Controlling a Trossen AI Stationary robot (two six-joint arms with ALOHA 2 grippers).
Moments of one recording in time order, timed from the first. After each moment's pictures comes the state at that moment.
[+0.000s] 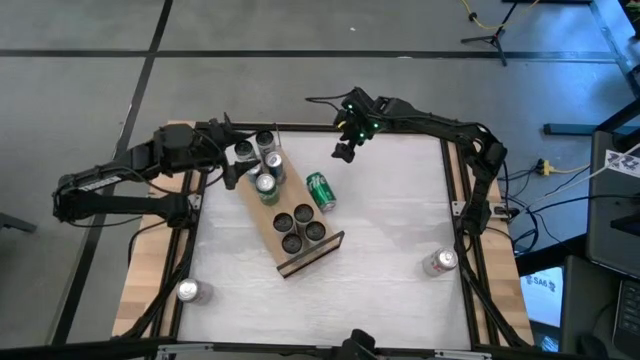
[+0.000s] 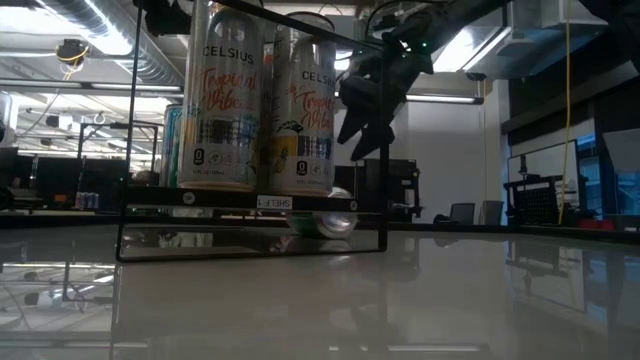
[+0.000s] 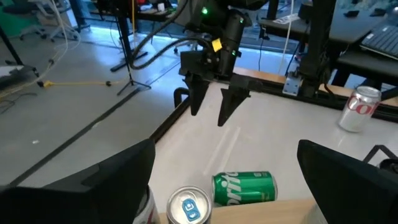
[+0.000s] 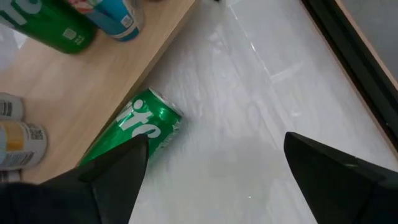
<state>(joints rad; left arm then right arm) 0.30 0.71 0.90 -0.46 -0.14 -0.06 -0.55 1.87 1.59 -0.72 -0.33 -0.05</state>
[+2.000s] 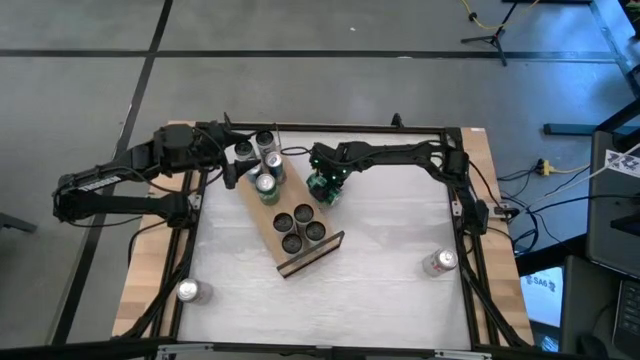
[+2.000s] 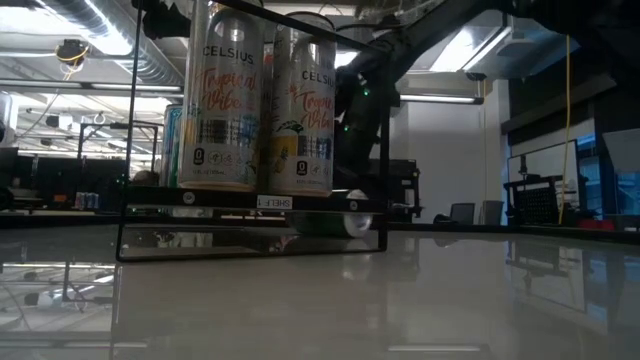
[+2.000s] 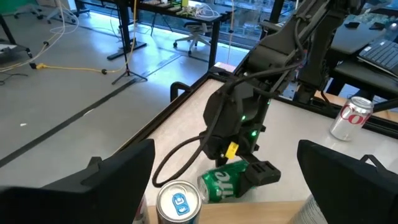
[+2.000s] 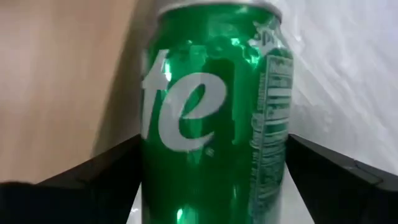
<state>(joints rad) 0.30 0.71 0.90 -0.48 -0.14 -0.15 -0.28 2.13 1.59 -0.68 -0.15 0.41</state>
